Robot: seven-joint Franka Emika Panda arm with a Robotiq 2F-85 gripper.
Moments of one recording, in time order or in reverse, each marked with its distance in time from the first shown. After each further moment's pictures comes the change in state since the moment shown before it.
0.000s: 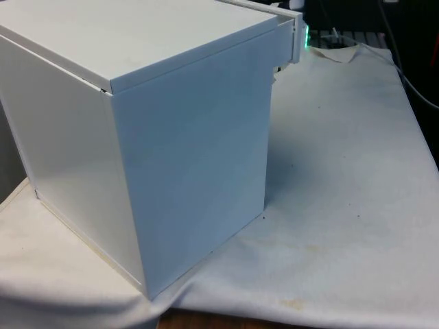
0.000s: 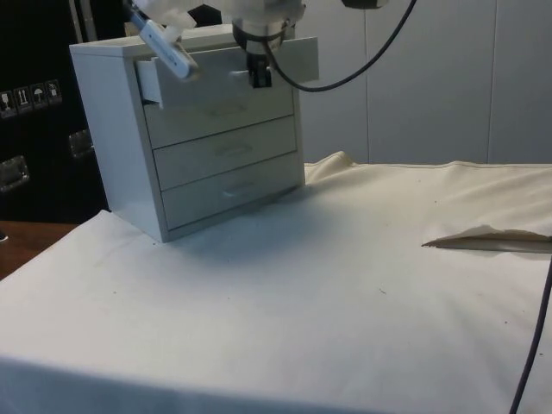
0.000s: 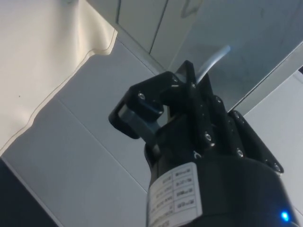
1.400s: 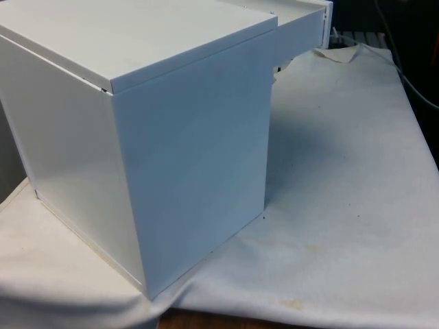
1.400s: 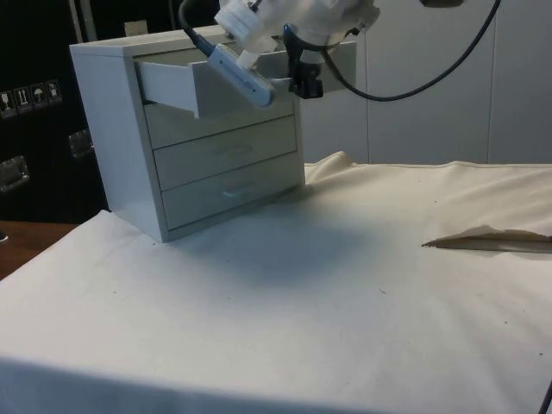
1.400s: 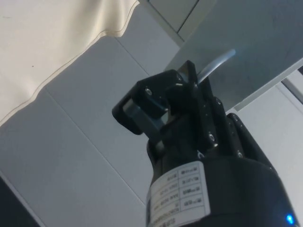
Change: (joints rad) arm 0.000 -0.213 0.179 -0.236 -0.035 -0.155 0.090
